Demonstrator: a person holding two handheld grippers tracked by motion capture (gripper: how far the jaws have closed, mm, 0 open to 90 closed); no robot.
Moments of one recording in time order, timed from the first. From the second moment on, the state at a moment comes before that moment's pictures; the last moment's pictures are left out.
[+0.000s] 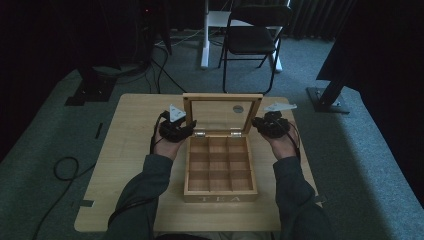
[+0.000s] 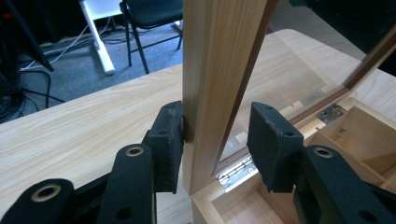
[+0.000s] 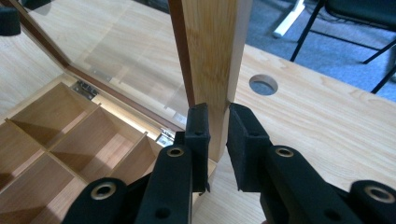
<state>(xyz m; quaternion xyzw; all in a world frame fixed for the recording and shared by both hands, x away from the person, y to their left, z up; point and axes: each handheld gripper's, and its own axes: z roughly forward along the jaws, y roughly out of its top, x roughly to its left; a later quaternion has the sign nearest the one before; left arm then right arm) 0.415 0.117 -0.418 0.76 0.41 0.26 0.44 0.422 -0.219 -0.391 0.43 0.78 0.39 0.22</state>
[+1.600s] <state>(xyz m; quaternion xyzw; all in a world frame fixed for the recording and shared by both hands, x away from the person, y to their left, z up) 0.368 0.139 -0.381 0.75 0.39 0.26 0.47 0.390 -0.224 -0.381 0.42 0.77 0.43 0.22</state>
